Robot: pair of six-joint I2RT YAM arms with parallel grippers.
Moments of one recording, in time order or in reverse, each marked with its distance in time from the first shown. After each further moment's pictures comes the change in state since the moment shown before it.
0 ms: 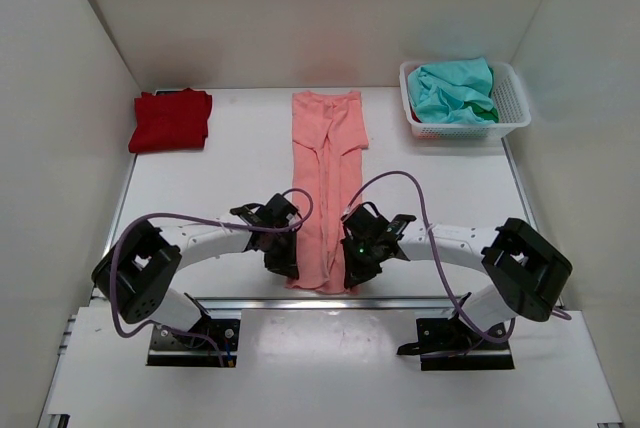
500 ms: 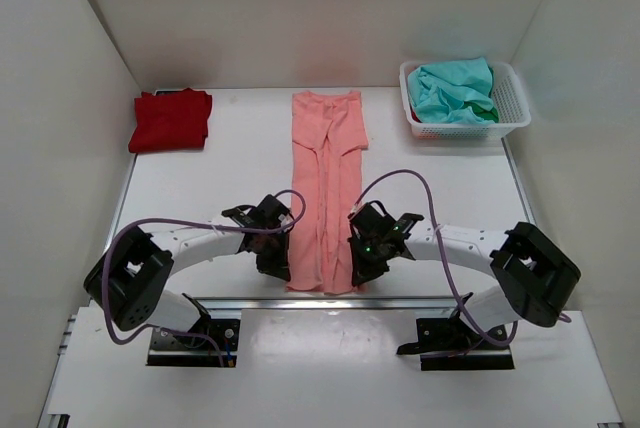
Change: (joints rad) left arm 0.039 -0.045 -0.039 -0.042 -0.005 0.041; right arm -0.043 -0.041 -0.020 -0.042 0.035 -0.034
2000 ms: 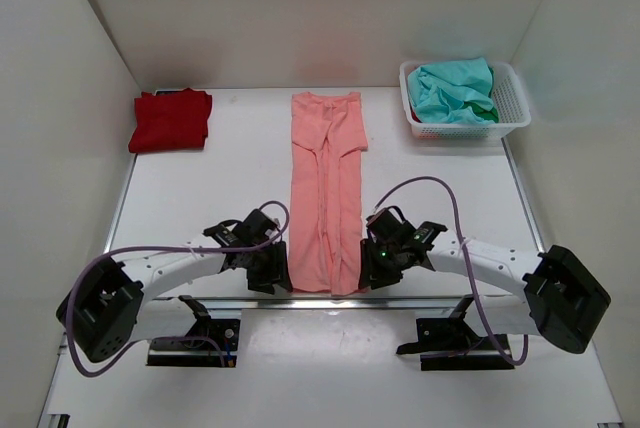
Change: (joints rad) left arm -0.024 -0.218 -0.147 -0.024 0.023 -0.116; right arm -0.021 -0.194 -0.097 -0.058 0.016 0.092
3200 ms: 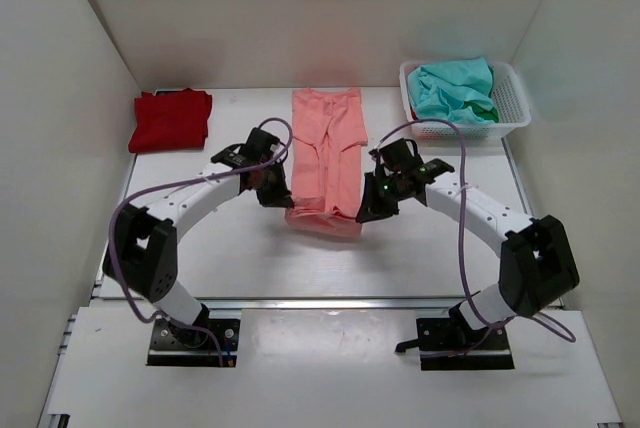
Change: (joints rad) left arm 0.234 0.336 0.578 -0.075 -0.108 0.112; right arm -0.308 0.202 0.407 -0.090 -0.146 -0.224
